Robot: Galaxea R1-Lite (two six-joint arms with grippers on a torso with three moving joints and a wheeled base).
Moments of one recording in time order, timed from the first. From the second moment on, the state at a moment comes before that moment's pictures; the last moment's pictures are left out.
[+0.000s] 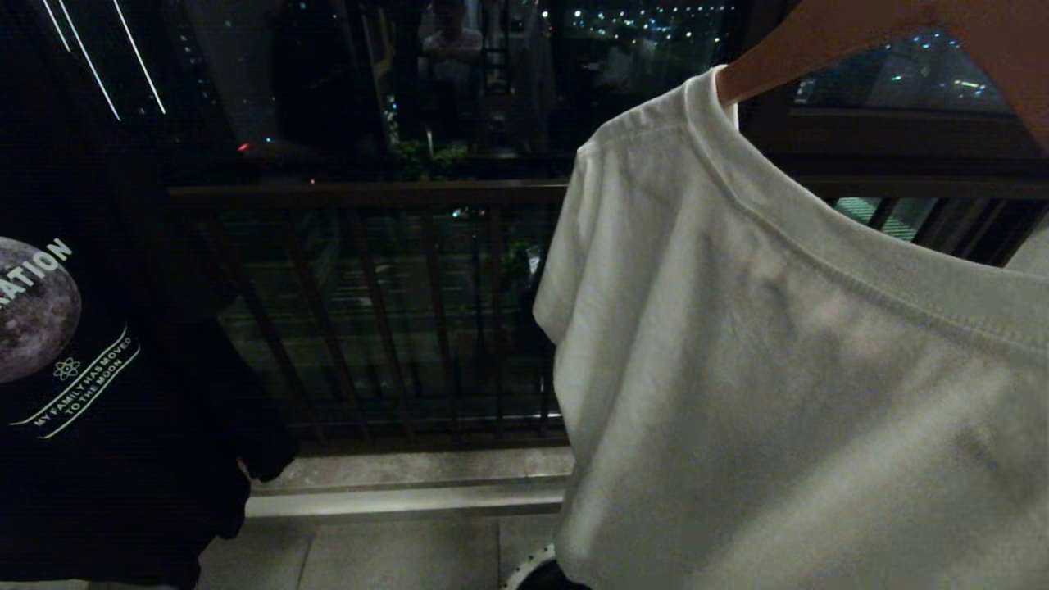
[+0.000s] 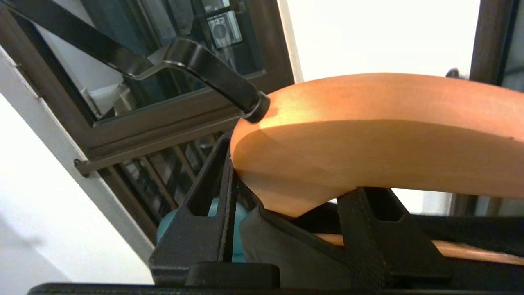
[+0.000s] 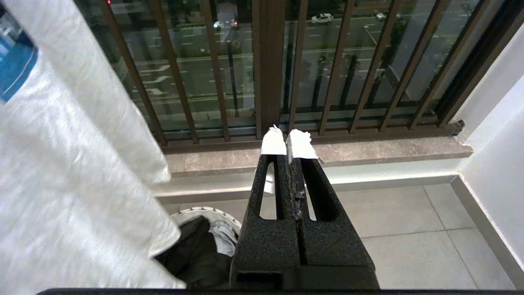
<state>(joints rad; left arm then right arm) 0.41 1.25 -1.33 -0.28 1.02 0.37 -0.01 0.00 -0.01 0.00 -0.02 0.04</state>
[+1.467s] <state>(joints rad) 0.41 1.38 -1.39 -0.40 1.02 0.37 -0.01 0.00 -0.01 0.00 -0.02 0.04</state>
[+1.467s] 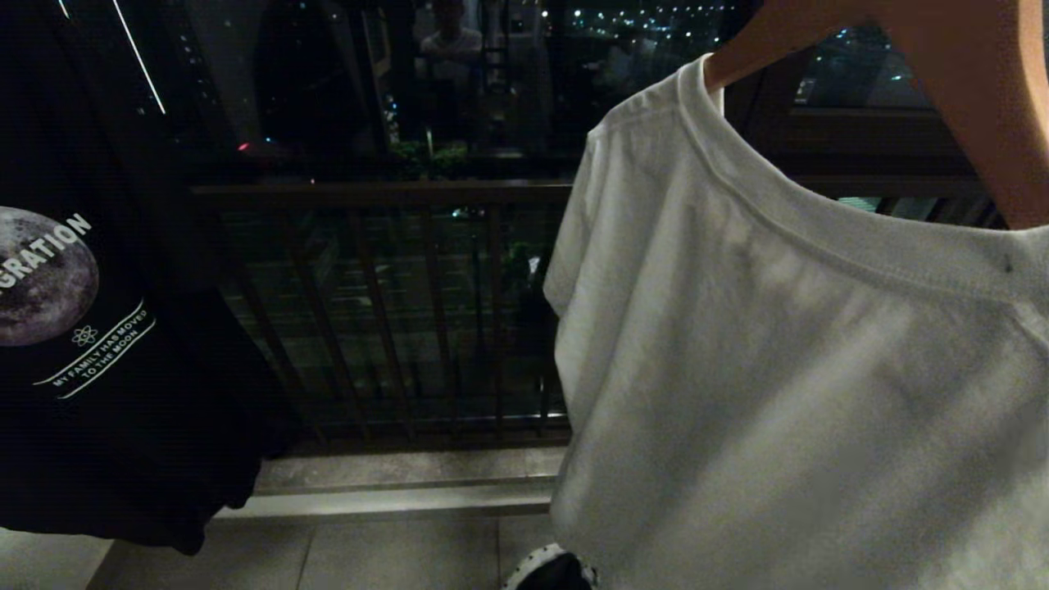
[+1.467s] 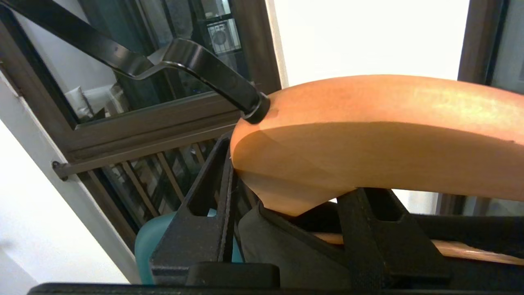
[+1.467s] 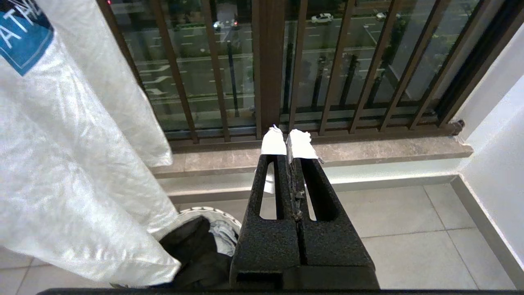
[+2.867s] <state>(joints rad) 0.39 1.42 -1.42 -0.50 1.01 0.37 -0.01 0.00 -0.01 0.00 -0.02 0.04</state>
